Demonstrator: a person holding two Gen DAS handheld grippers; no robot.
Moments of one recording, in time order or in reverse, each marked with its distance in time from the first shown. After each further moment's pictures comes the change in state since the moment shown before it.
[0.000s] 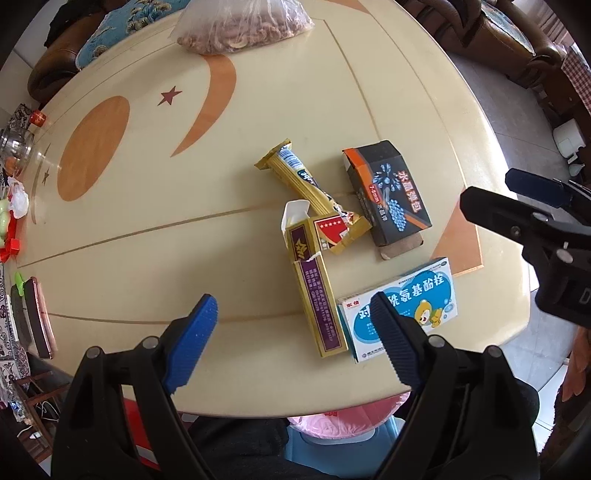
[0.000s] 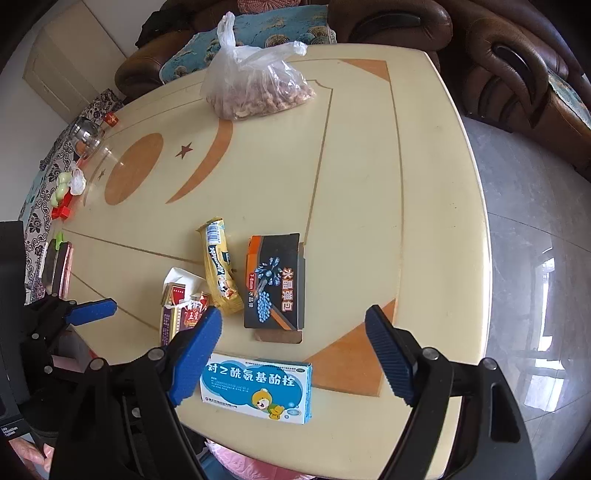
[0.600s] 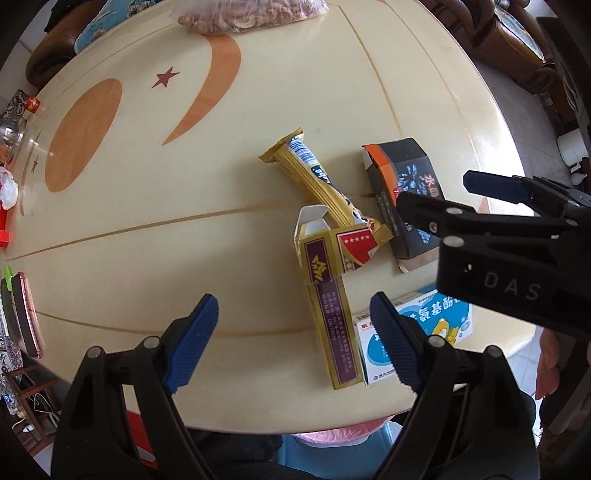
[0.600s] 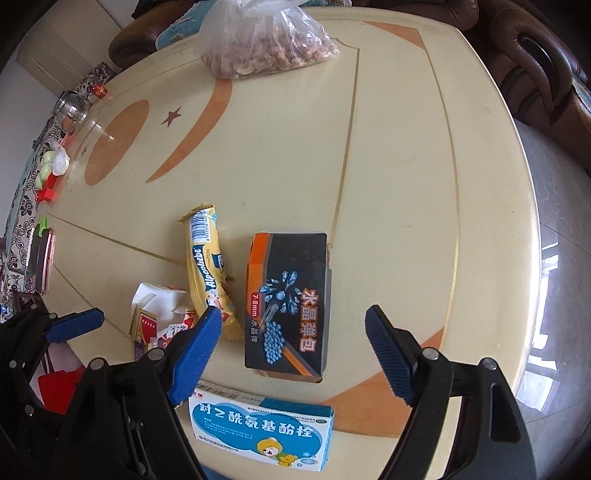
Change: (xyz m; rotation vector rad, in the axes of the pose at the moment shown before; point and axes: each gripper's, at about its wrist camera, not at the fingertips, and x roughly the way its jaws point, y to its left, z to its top) left arm 0.030 0.014 0.014 -0.033 0.035 -0.024; right arm 0.074 0.019 0.024 -0.027 0.114 -0.017
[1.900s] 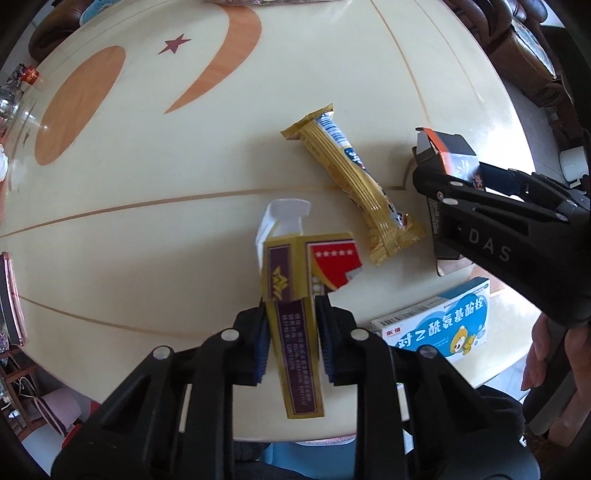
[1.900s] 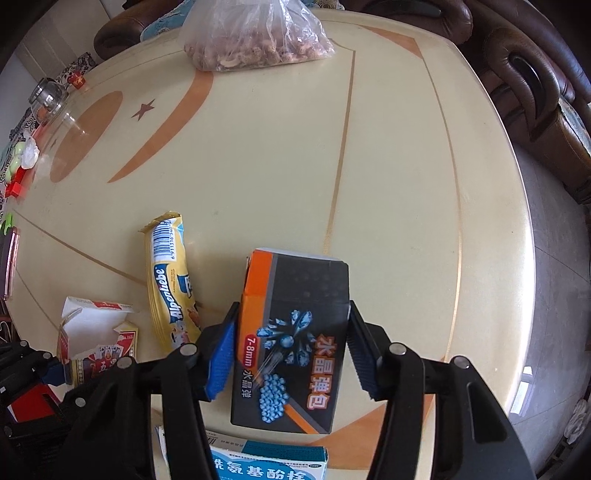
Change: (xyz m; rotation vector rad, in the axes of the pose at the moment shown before) left arm 0.030 0.031 0.010 -0.066 0.037 -0.037; right arm 0.023 0.007 0.006 -0.025 -0.042 -0.130
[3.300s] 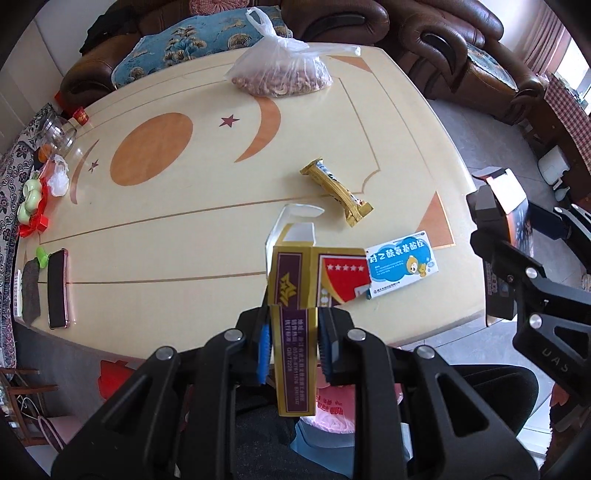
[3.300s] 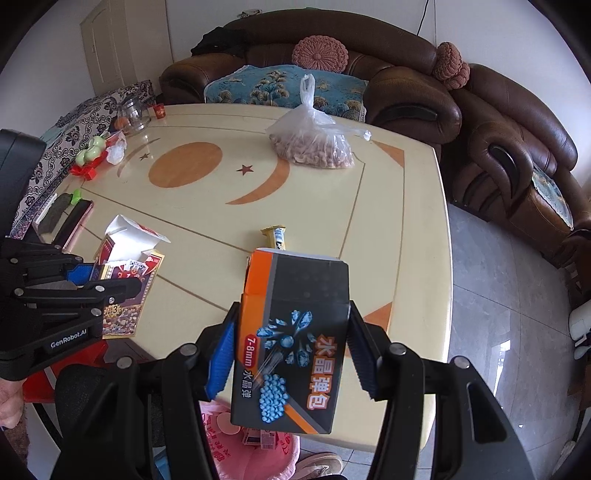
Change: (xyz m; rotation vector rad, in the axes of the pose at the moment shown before) left arm -0.144 0.001 -0.133 0.063 -0.287 0.021; right arm -0.207 0.059 -0.130 -0.171 -0.334 -0.019
